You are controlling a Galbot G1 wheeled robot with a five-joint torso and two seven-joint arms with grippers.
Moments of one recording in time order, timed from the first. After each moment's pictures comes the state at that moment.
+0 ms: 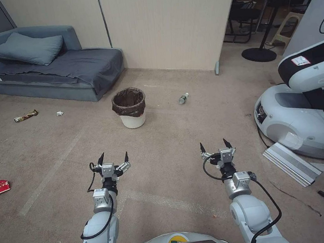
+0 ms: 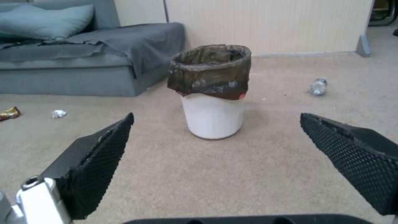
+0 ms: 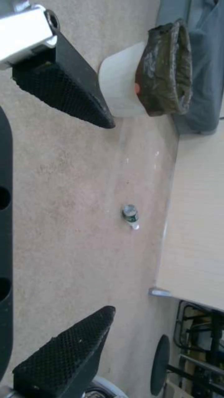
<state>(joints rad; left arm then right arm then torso) 1.55 -1.50 -0.55 -2.00 0.00 0.00 0.00 -1.55 1.50 0.55 2.00 0.00 0.00 0.00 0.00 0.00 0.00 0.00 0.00</state>
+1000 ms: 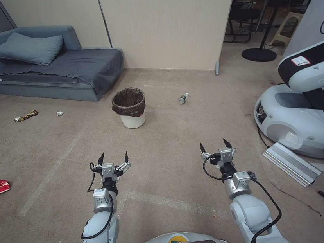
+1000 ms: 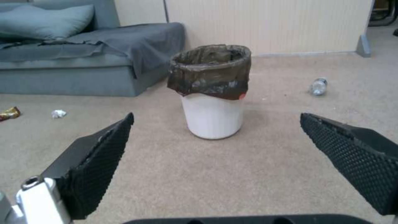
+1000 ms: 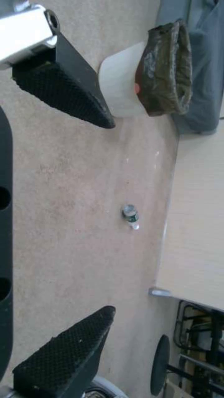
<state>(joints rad) 1.55 -1.50 -0.55 -2.00 0.00 0.00 0.00 -1.55 1.50 0.55 2.00 0.00 0.00 0.00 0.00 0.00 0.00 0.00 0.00</state>
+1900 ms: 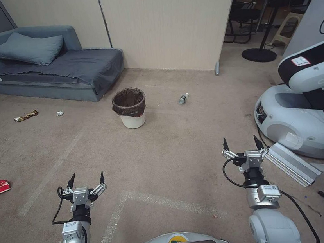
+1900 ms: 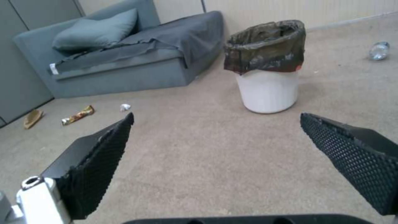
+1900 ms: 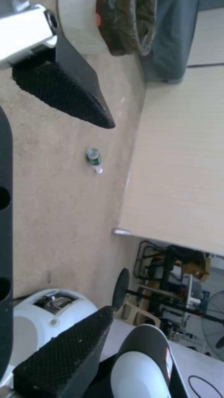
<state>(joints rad) 1.83 -1.45 -0.73 -2.13 0.01 -0.10 -0.03 -1.71 1.61 0.69 2.18 -0.11 0.15 0.04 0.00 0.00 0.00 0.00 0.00</state>
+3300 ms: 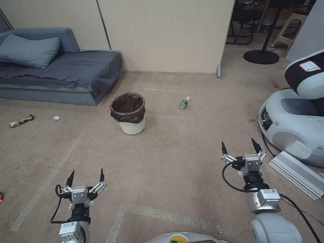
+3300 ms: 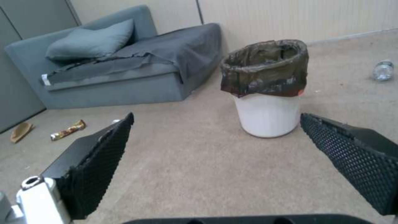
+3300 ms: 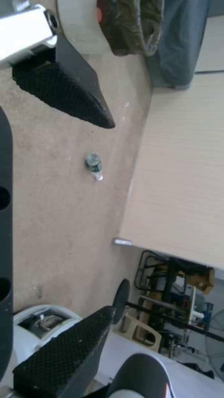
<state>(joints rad) 1.85 -1.44 -0.73 -2.18 -0.01 -0.10 -0.04 -1.74 1.61 0.69 2.18 -0.12 0.15 0.01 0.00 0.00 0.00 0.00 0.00</state>
